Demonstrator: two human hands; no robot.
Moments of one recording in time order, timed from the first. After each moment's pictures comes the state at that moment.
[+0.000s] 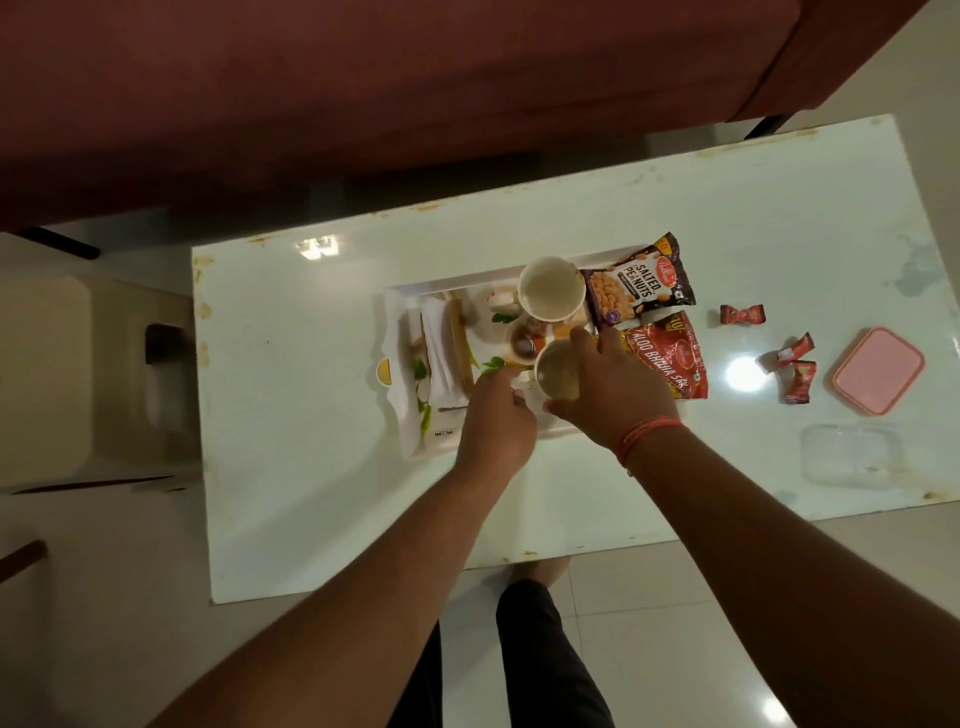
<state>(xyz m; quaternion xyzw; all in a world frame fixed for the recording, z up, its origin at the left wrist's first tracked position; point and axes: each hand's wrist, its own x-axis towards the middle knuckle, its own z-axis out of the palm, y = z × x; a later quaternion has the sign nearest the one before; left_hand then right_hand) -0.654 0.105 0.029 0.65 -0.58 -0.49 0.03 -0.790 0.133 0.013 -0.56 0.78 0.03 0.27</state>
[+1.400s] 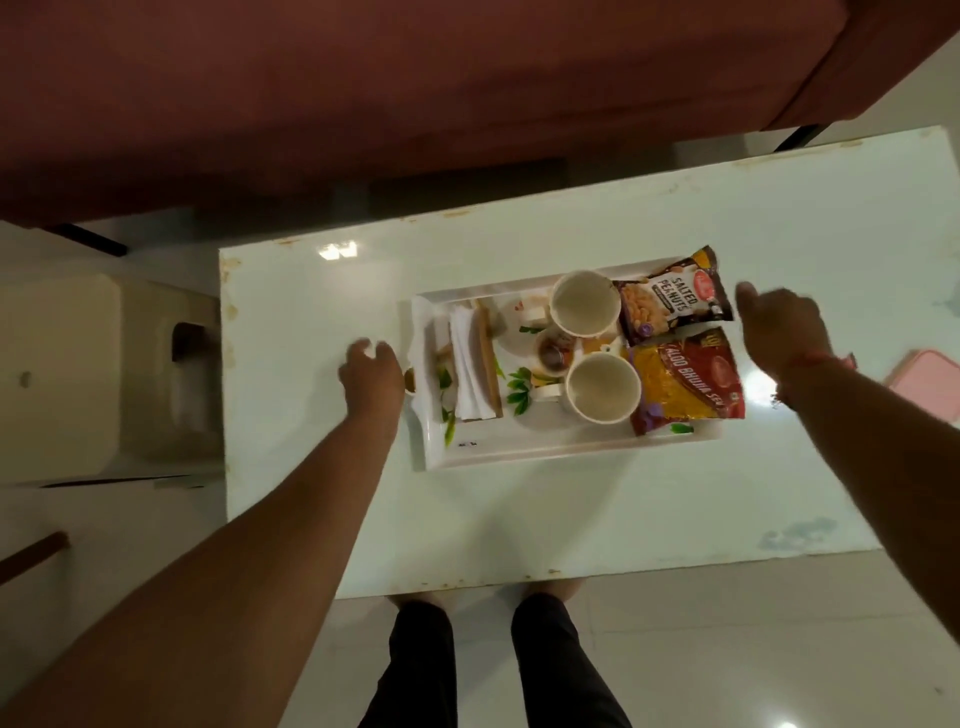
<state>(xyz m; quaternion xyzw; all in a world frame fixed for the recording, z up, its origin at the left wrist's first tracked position) -0.543 -0.001 -0.016 0.81 -0.37 -0.42 0.16 -0.925 0.103 -0.011 -0.28 0.90 -0.12 0.31</state>
